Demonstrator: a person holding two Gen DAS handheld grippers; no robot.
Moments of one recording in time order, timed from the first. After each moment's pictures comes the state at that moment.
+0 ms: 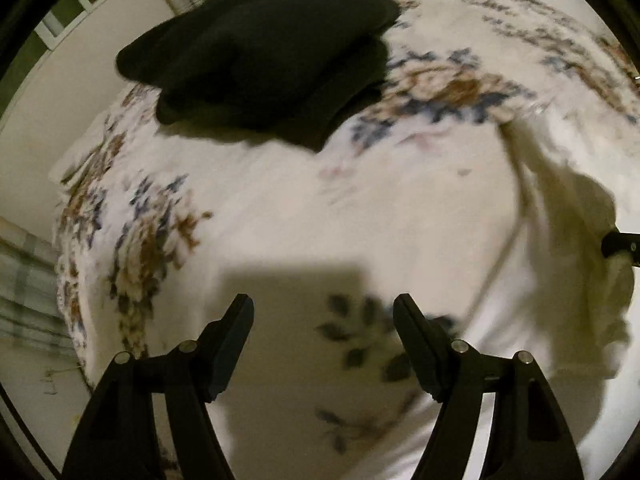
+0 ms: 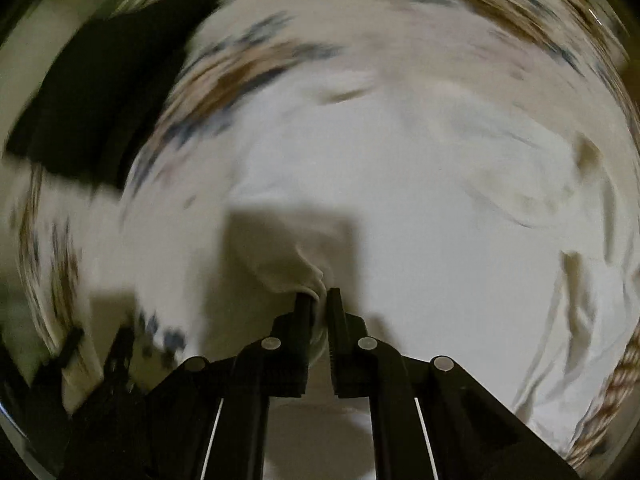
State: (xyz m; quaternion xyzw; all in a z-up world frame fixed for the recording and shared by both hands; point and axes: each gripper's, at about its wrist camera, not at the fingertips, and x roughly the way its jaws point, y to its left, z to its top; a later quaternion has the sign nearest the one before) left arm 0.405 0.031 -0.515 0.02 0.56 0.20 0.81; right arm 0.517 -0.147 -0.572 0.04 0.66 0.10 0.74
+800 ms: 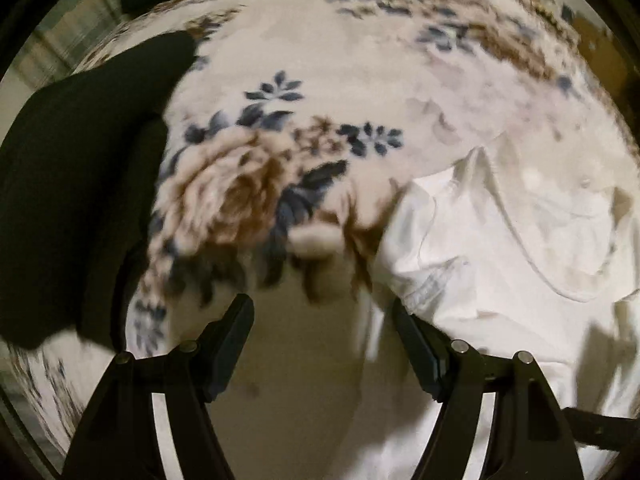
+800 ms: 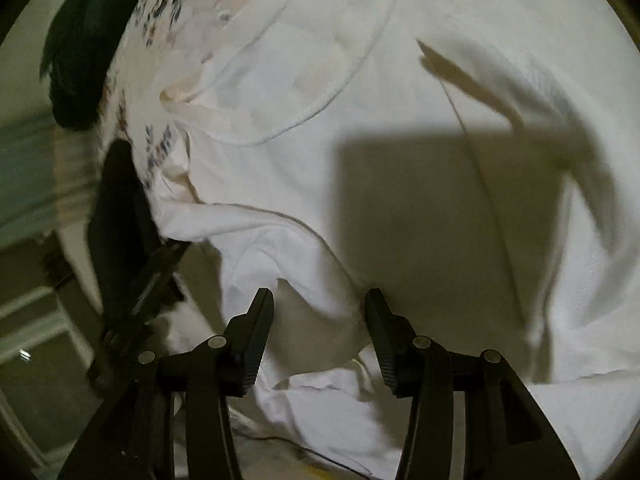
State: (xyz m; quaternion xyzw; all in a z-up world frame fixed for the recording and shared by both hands) left arm 0.580 -0.055 -0.550 0.08 0.60 0.00 0.79; right arm 0.483 -0.302 -0.633 0.45 0.67 0.06 0.60
